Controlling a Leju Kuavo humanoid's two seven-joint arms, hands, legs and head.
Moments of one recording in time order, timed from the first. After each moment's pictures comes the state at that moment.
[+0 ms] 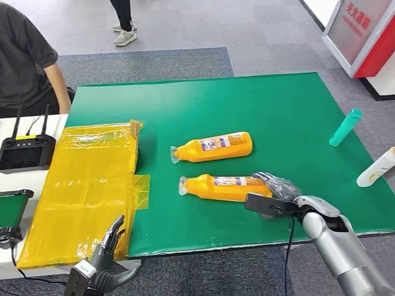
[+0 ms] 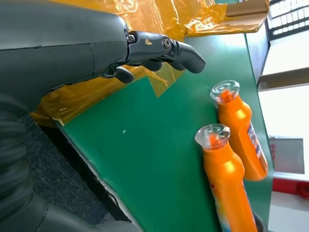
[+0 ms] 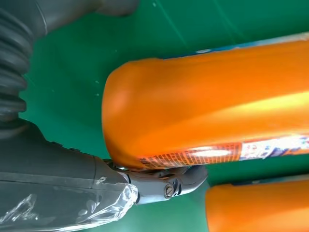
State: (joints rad) left arm 0.25 -0.09 -0.04 -1.27 -0.27 -0.23 -0.68; right arm -0.35 -0.29 0.46 -1.18 0.77 0.28 -0.03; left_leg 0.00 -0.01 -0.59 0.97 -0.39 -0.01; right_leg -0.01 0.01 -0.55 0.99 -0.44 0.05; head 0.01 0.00
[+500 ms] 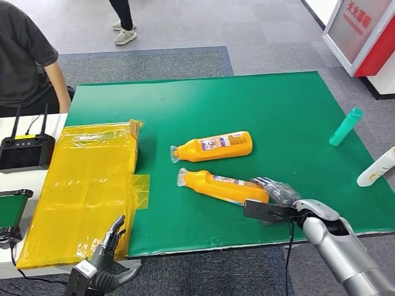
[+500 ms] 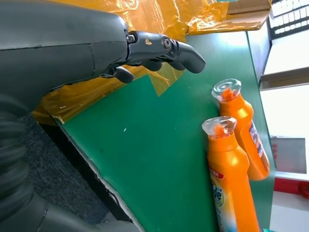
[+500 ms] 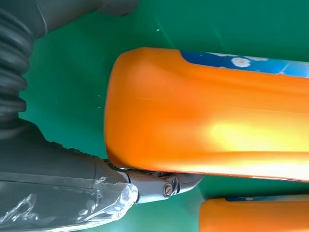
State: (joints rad) left arm 0.25 -0.10 -0.04 -1.27 -0.28 -0.24 -0.68; right arm -0.33 -0.34 0.55 -1.22 0.71 0.27 0.01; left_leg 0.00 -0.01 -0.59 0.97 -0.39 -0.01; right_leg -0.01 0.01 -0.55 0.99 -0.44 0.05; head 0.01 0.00
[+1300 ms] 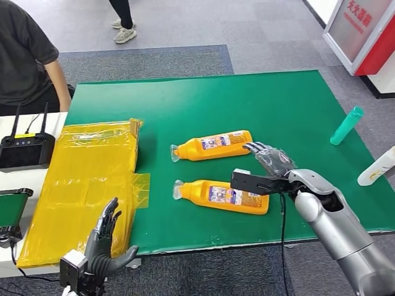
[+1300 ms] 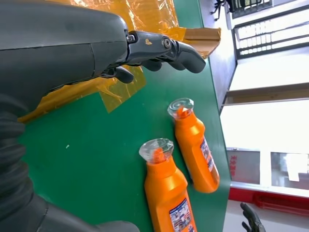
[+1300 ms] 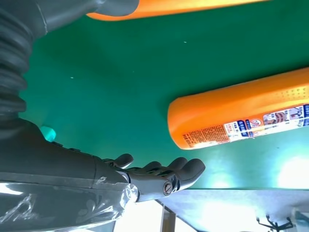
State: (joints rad) left arm 0.20 -0.11 -0.08 -1.35 -0.18 -0.19 -0.68; right arm -0.49 -0.33 0.62 -1.36 0.71 0.26 0.15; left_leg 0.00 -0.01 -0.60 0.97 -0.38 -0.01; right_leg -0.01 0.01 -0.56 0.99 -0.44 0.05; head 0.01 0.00
